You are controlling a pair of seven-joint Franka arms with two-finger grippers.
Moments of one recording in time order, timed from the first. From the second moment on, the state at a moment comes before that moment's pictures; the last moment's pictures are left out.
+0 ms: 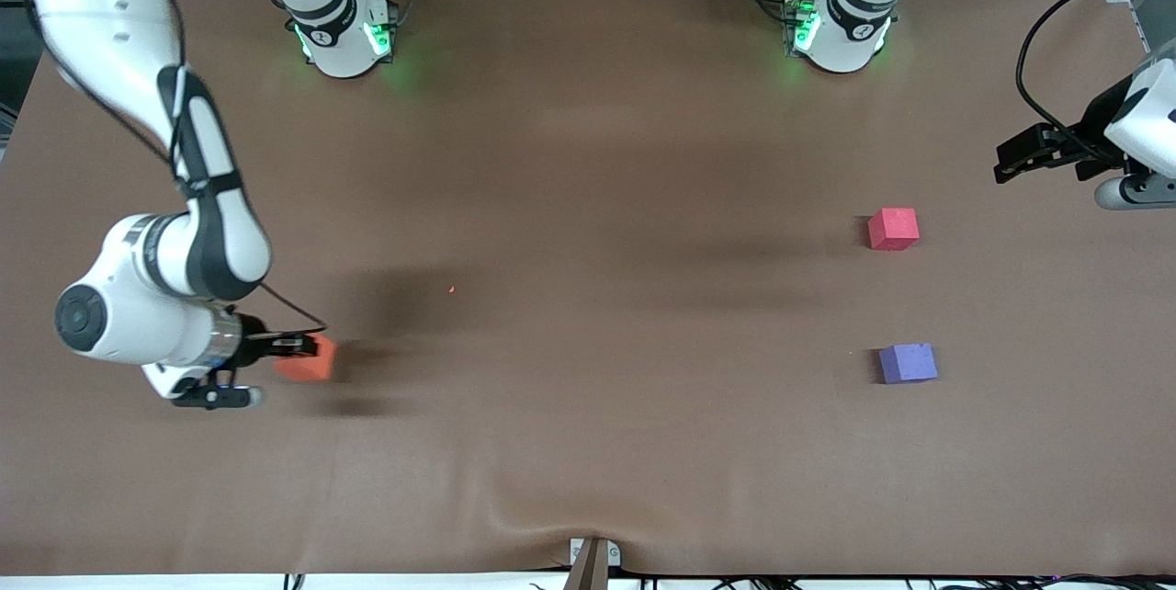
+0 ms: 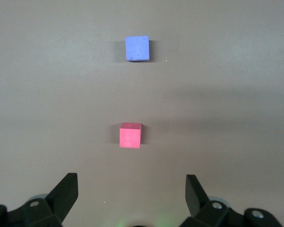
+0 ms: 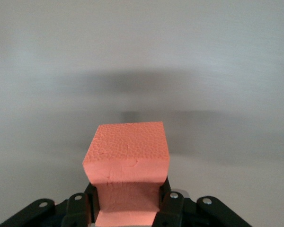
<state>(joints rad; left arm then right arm) 0.15 0.01 -0.19 -1.61 0.01 1.55 -0.06 0.14 0.60 -0.06 -1.55 0.30 2.08 -0.09</state>
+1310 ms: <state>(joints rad) 0.16 0.02 -0.20 -1.61 0.01 1.55 -0.06 0.84 0.75 -0.06 -1.57 0.88 2.46 0.28</state>
